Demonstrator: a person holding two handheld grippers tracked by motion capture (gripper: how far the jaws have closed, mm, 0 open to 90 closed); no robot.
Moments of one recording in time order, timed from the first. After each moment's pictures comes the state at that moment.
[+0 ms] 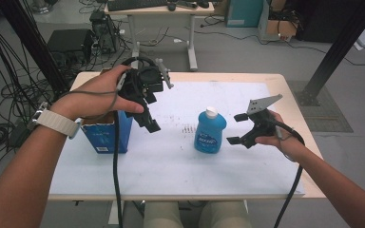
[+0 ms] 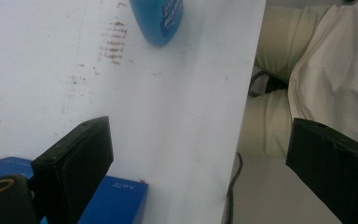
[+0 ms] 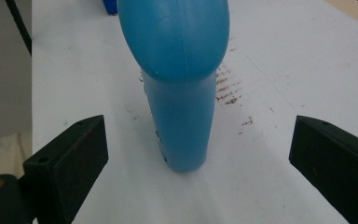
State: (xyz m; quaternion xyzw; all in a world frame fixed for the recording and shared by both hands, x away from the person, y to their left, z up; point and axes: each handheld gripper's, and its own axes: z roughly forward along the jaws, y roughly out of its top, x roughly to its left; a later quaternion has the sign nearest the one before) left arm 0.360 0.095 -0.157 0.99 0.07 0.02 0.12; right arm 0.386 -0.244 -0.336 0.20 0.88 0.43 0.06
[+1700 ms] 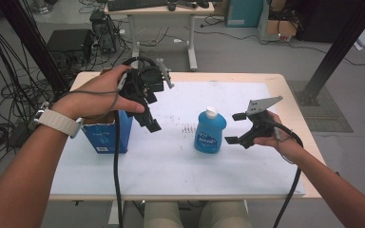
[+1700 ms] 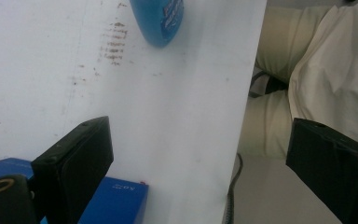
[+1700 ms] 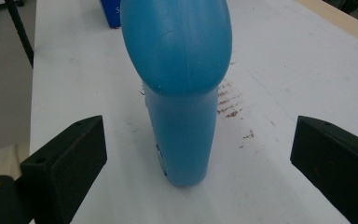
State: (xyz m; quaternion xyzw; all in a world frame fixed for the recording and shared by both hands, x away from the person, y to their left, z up) left arm 0.361 0.094 -0.158 0.99 0.07 0.02 0.12; right arm 0.386 -0.241 -0.340 0.19 0.87 0.46 0.07
